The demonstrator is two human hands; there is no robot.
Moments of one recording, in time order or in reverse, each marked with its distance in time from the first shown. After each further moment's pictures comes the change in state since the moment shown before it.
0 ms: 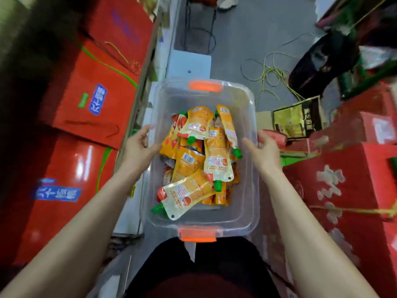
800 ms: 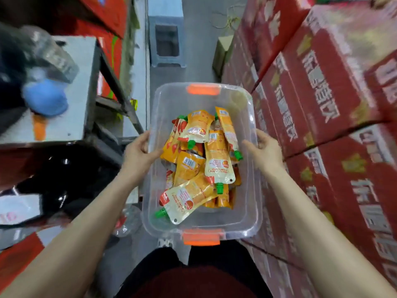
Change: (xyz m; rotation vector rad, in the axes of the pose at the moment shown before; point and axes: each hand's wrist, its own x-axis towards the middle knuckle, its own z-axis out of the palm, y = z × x) left_hand -0.616 -0.302 -0.095 0.027 -0.124 0.074; right_hand -0.680 0.285 -0.012 0.039 0.098 0.074
